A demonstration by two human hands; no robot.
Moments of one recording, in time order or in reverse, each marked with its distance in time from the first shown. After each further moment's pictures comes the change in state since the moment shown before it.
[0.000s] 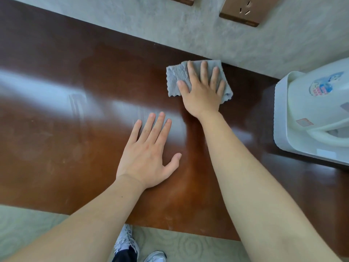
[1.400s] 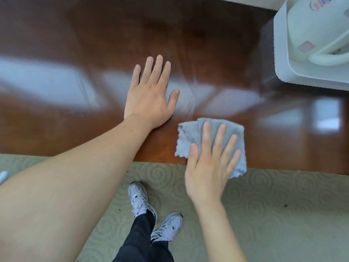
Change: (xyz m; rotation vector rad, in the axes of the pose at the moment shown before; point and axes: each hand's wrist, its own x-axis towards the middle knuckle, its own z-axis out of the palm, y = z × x) left_hand -0.003 -0.002 0.001 0.011 0.028 0.021; right_hand -0.321 0.002 0.080 0.074 0.196 0.322
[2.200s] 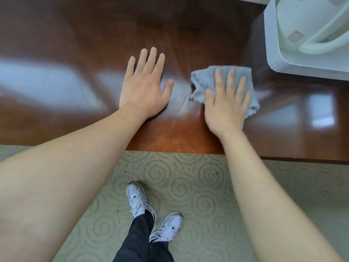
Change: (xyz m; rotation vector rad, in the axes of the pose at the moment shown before) left_hand -0.002 0.001 0.000 -0.005 0.021 0.005; right_hand 0.126 0.022 -0.015 -0.069 -0.033 -0.079
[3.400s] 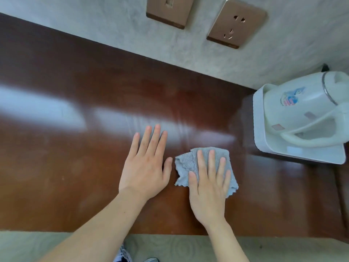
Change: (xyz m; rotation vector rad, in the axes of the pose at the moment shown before) left_hand 0.002 -0.001 -0.001 -0.114 -0.057 0.003; right_hand -0.016 -0.018 -0.004 -0.059 -0.138 -0.084
